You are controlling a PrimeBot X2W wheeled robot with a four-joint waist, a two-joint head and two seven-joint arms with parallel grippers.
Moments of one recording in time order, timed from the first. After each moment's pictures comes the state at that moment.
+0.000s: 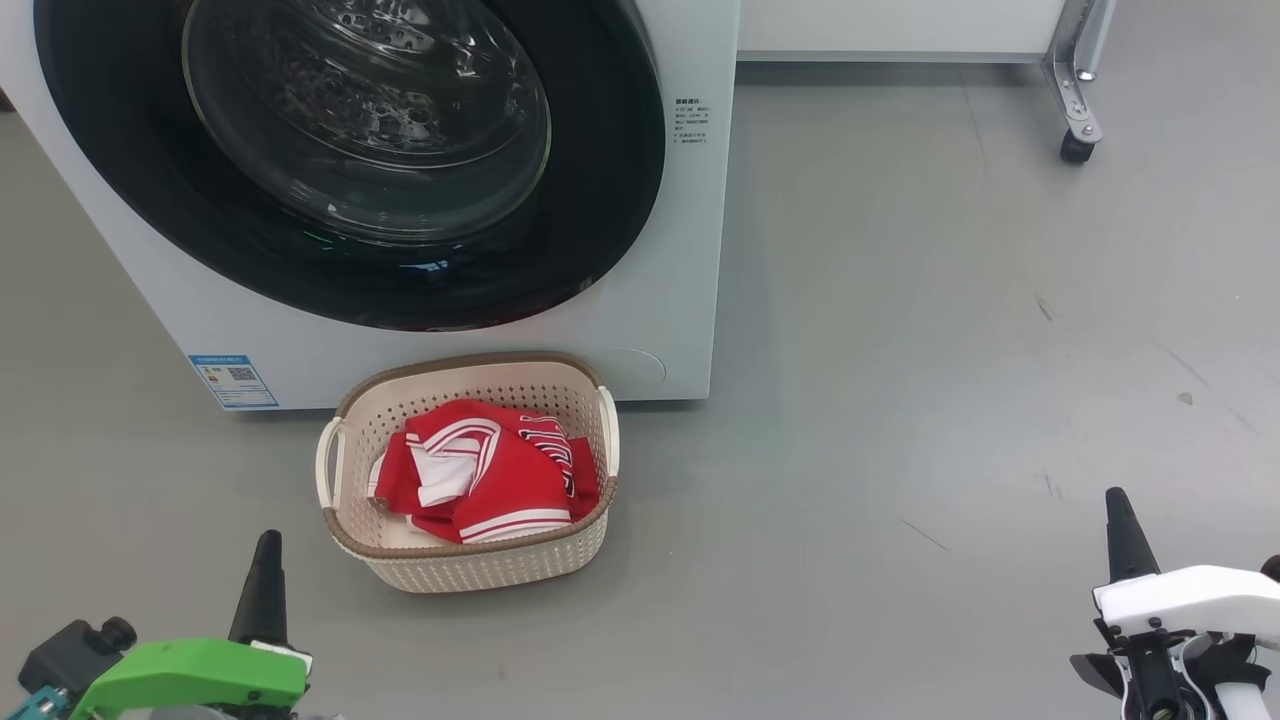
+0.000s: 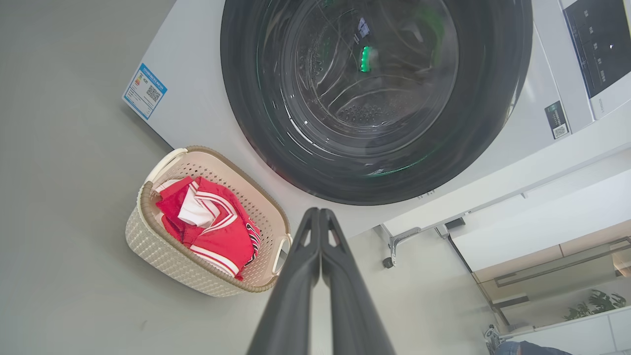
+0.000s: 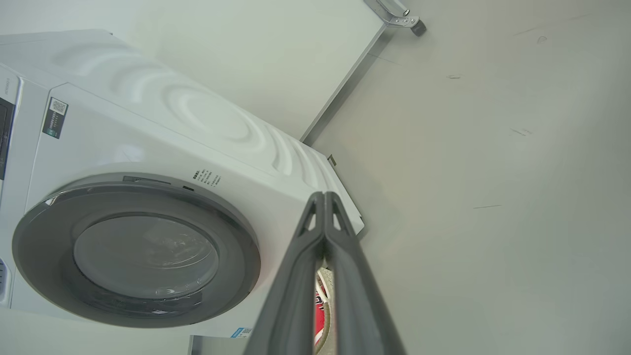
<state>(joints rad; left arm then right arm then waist) -0.01 0.05 -0.03 0.25 -1.17 -0.12 -0.05 0.02 -0.10 -0.02 0.21 1.15 0.04 -0.04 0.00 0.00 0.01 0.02</state>
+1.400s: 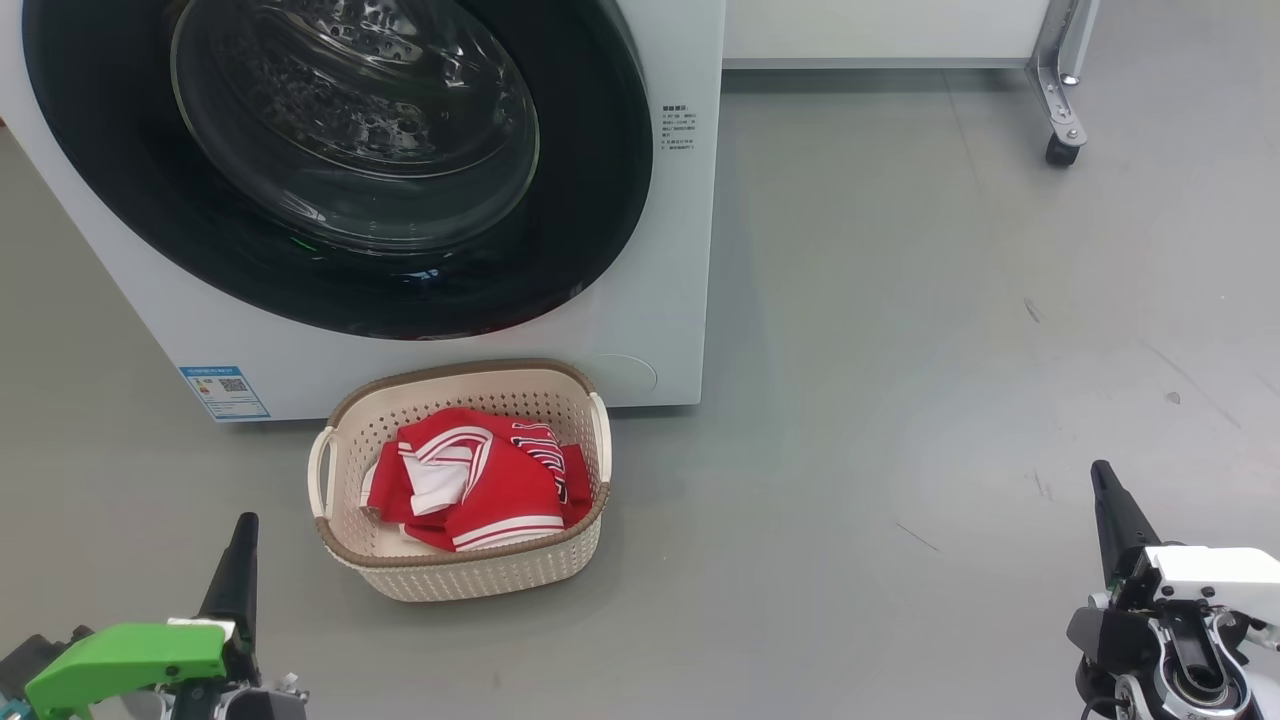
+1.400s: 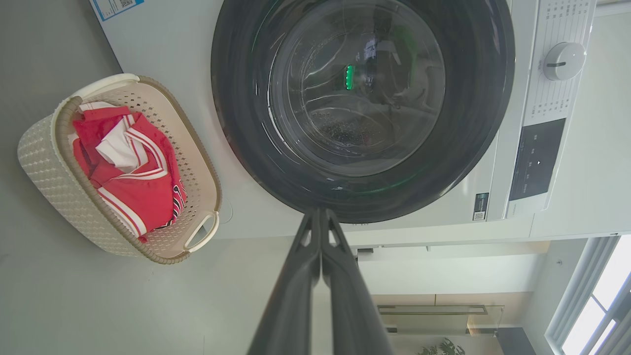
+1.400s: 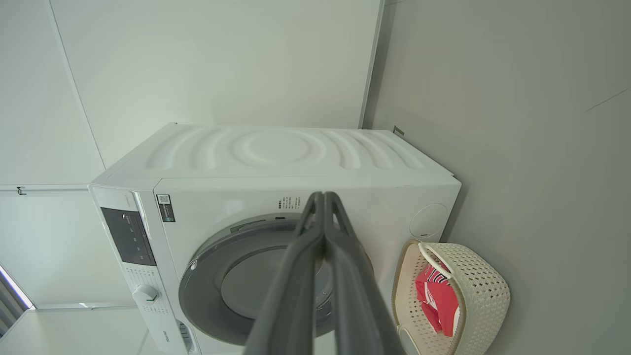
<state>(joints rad) -0.05 0.06 0.03 0.27 -1.65 -0.12 0.06 -0.06 -0.06 -0.10 0.28 1.62 0.12 0.08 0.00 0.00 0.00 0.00</state>
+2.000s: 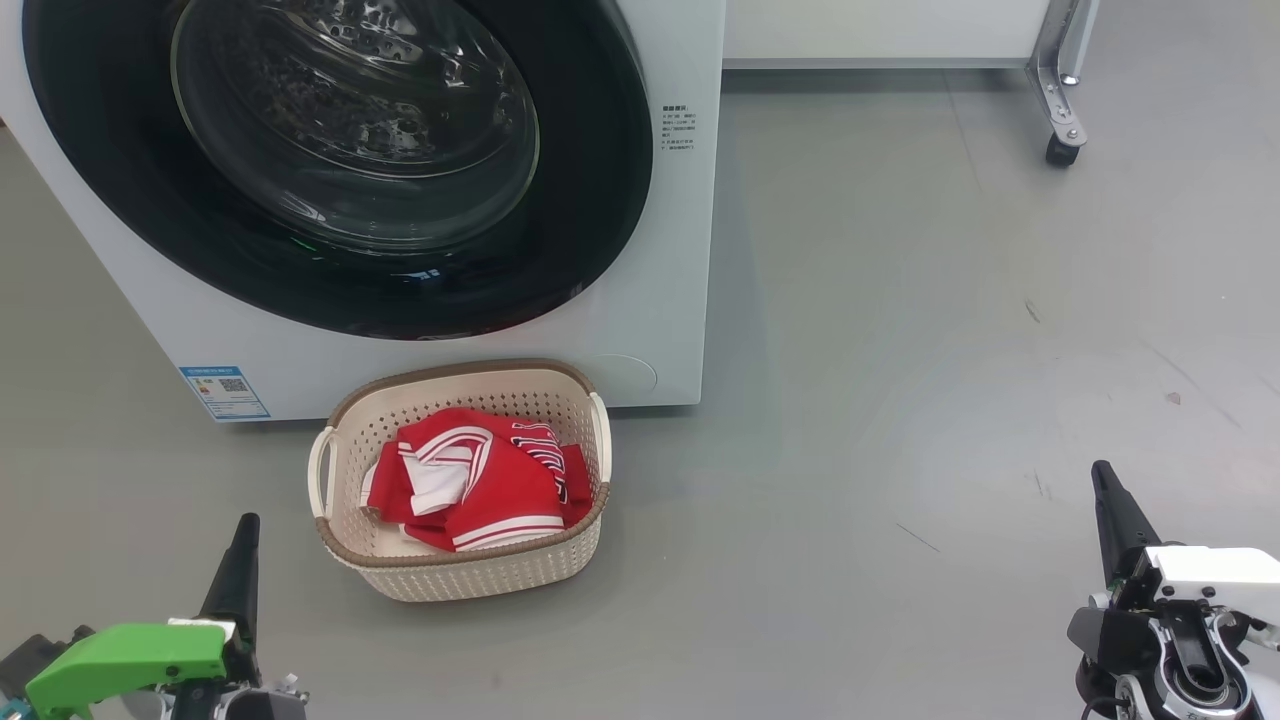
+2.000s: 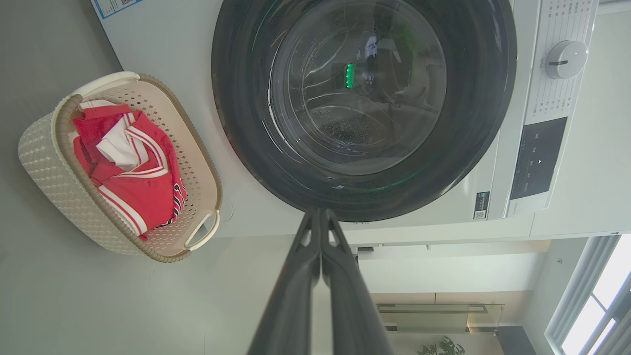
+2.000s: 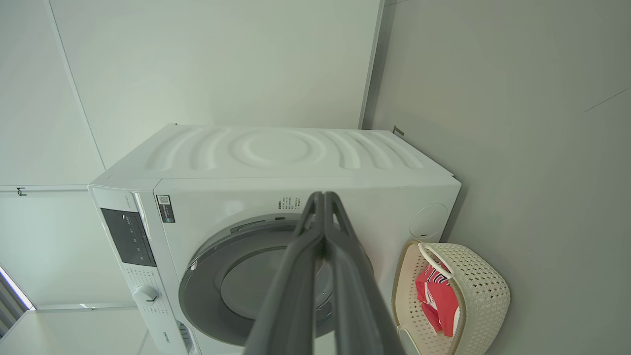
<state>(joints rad) -0.05 0.06 0.03 0.28 -1.65 -0.12 0.07 -0.06 -0.06 -0.11 0.28 1.62 0.12 0.08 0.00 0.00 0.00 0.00</state>
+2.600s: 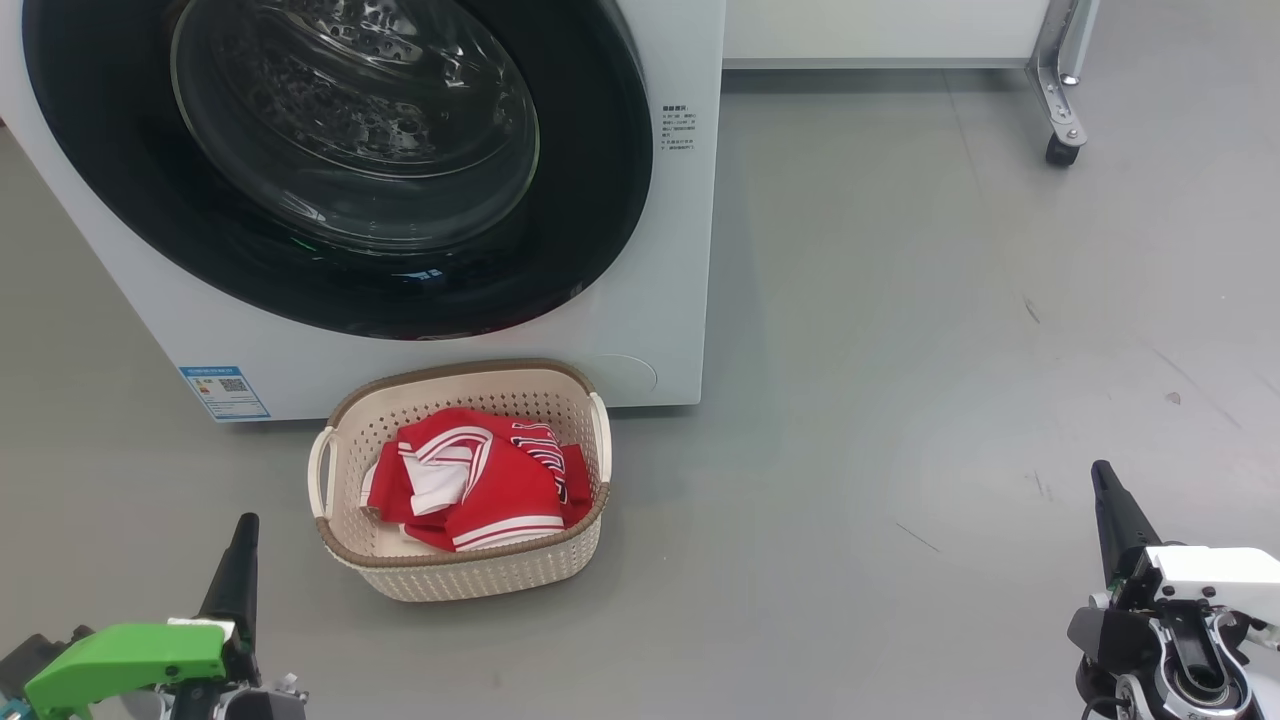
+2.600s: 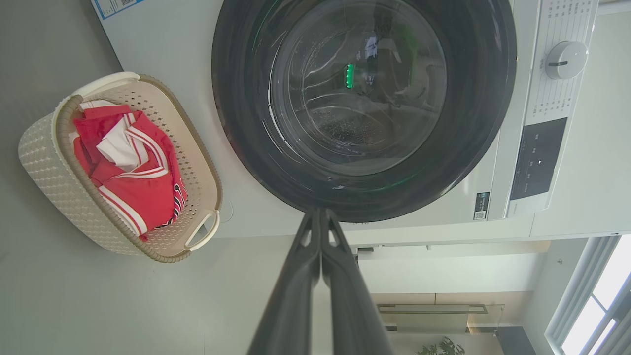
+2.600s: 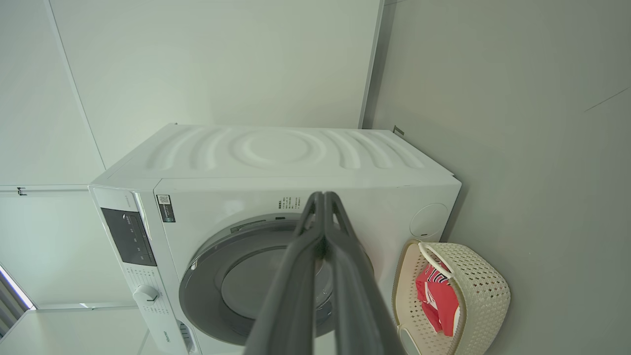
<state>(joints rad) -0.05 0.06 0.03 0.28 -1.65 -0.12 0.07 -0.06 -0.06 -0.11 0.28 1.62 0.12 0.09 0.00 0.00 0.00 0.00</state>
